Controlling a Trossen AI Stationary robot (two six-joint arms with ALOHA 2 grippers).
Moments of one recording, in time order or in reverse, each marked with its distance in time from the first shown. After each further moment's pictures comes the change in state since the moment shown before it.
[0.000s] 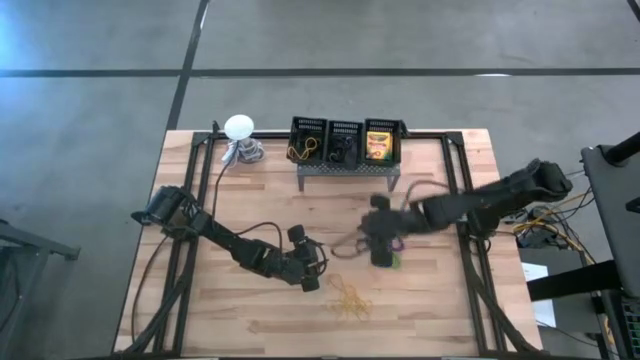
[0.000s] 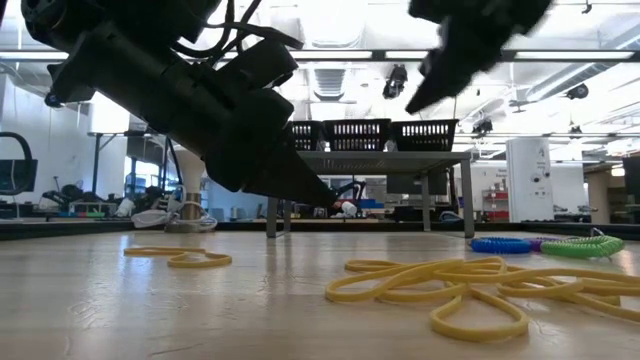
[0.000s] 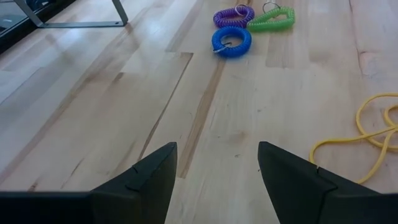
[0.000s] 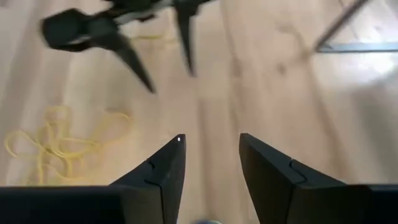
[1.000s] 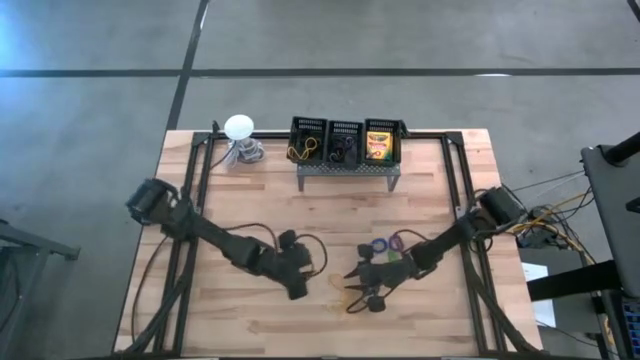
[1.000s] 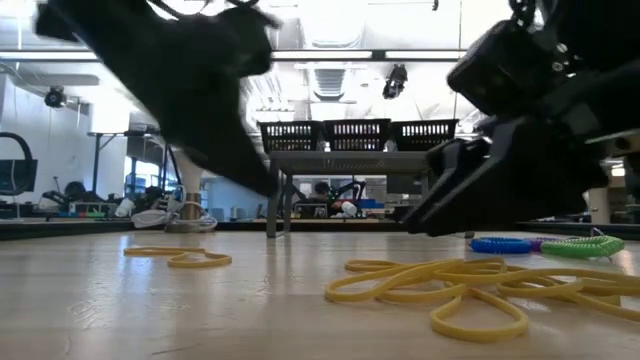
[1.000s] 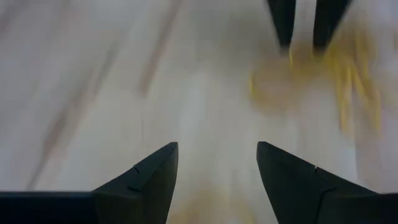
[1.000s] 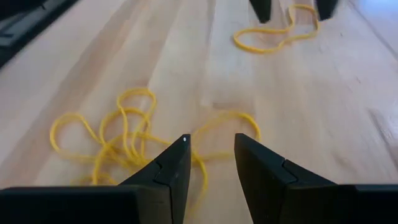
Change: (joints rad) left arm -0.044 -0.159 0.059 -0.460 0.241 -0.250; right arm 0.265 0.515 -0.281 1.080 0.086 -0.001
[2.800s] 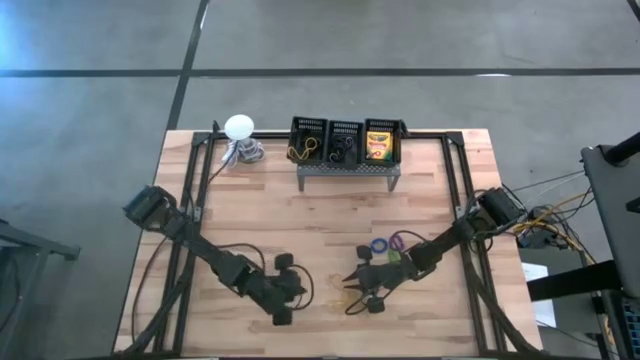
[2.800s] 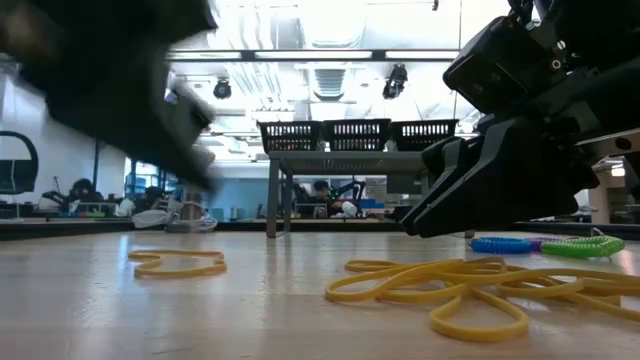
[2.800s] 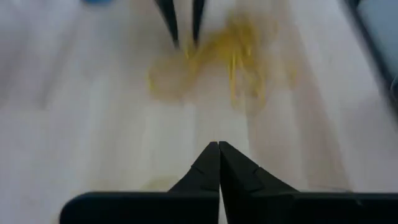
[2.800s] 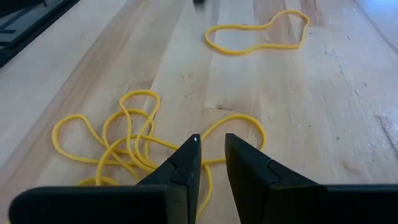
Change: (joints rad) left arm -0.146 0.020 -0.023 0.142 0.009 0.053; right arm 0.000 0.002 0.010 -0.017 -0.003 -0.011
